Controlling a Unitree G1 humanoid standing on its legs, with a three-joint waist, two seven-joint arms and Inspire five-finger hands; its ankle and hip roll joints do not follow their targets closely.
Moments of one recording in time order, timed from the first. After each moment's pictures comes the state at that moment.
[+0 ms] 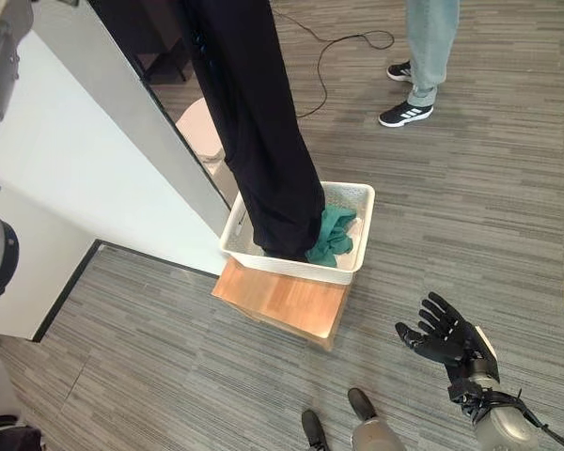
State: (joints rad) left arm -1.73 0.97 -0.94 0.94 -0.73 -0.15 0.01; right arm 0.29 -0.42 -0.13 0.10 0.57 -0.03 0.06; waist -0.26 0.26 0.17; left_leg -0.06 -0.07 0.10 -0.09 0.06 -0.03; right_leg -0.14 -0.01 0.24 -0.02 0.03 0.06
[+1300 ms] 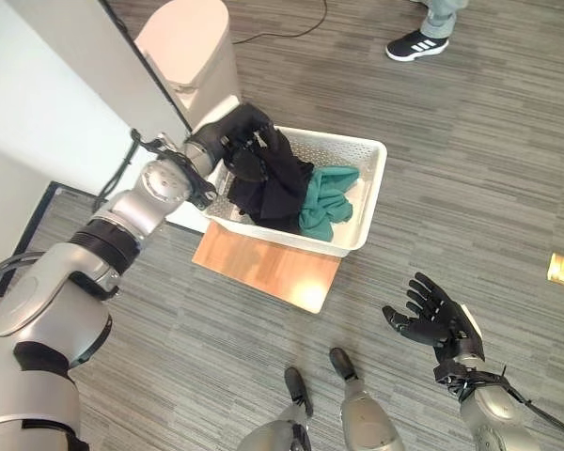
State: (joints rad) left arm -1.19 0.71 -0.90 0.71 -0.46 -0.12 -0.08; right arm 0.20 -0.42 -0.07 0.09 0.51 -0.04 0.03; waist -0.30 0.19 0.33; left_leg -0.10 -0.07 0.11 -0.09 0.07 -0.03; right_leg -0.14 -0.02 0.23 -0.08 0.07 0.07
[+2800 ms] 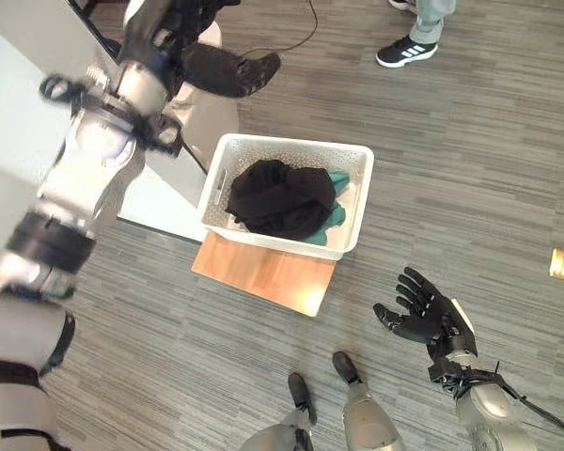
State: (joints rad) left arm -0.95 0.90 -0.47 0.31 -0.71 -0.26 0.01; right arm 0.19 -0.42 -0.07 0.06 0.50 -0.04 0.06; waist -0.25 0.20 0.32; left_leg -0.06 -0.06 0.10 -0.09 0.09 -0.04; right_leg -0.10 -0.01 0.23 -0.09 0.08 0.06
